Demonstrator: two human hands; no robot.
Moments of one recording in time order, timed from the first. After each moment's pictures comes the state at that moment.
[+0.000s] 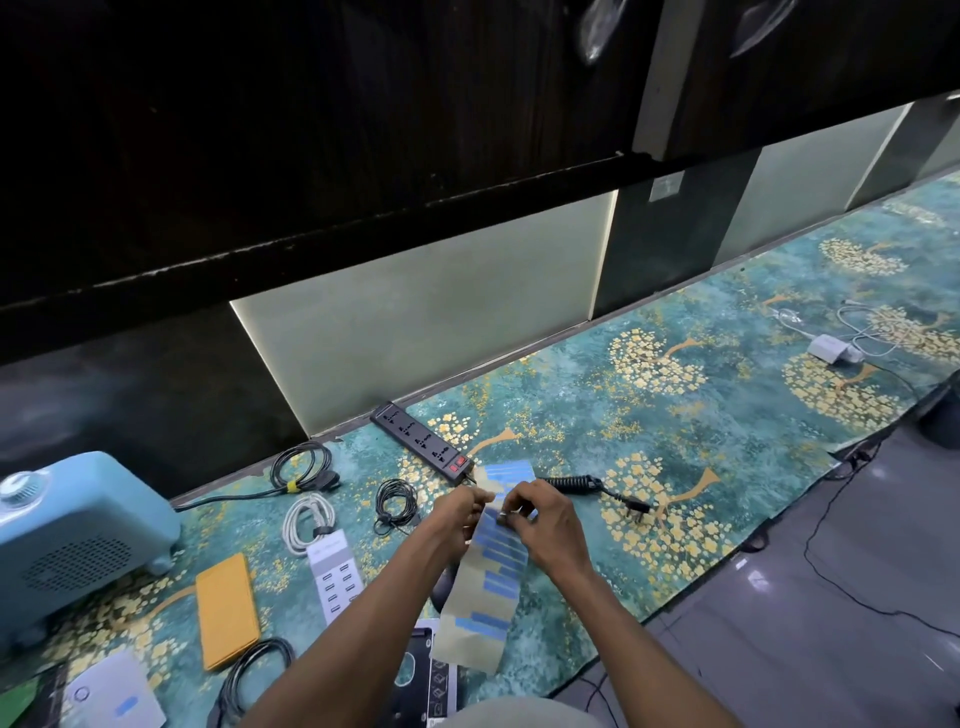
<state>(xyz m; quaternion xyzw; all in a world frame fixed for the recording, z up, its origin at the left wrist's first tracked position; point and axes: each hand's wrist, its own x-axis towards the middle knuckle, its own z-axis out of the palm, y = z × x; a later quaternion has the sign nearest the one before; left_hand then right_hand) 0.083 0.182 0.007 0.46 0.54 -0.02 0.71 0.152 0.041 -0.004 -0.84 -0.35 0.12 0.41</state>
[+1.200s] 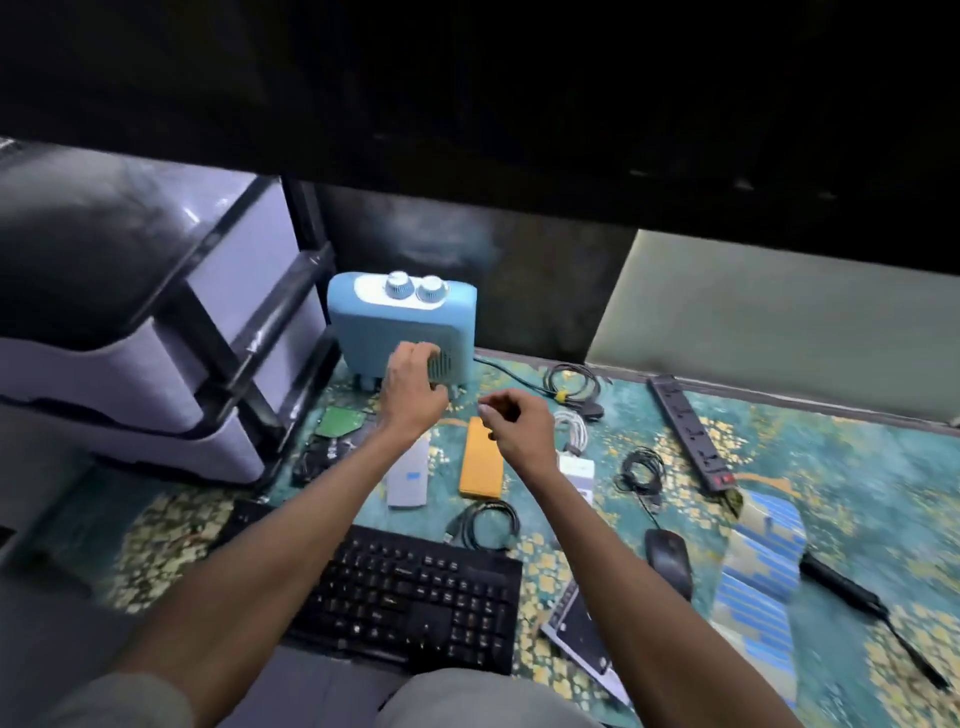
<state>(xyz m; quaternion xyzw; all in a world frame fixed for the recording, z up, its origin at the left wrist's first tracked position) -0.287 0.357 0.061 0.71 0.63 0.27 0.18 -0.128 0.283 0.045 -0.67 -0.49 0.34 0.44</state>
